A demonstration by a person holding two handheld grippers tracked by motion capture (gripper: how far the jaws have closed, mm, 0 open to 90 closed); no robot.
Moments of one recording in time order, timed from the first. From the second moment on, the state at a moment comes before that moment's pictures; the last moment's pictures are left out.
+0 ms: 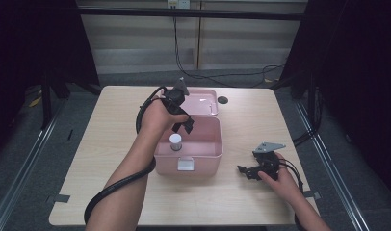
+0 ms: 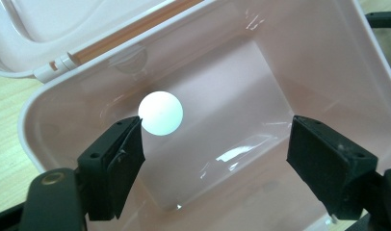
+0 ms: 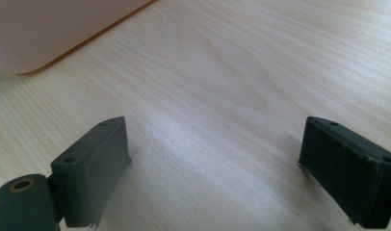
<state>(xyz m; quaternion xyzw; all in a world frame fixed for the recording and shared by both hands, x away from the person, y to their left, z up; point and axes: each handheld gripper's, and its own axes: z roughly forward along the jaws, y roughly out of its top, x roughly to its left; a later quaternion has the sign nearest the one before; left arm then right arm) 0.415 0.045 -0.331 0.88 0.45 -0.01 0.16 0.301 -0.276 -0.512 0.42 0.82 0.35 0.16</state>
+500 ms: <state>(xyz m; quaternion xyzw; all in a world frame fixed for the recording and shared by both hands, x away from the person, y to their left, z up) 0.409 0.056 -0.316 0.90 0.41 -0.01 0.16 0.301 -0.276 -0.512 0.42 0.82 0.35 0.16</state>
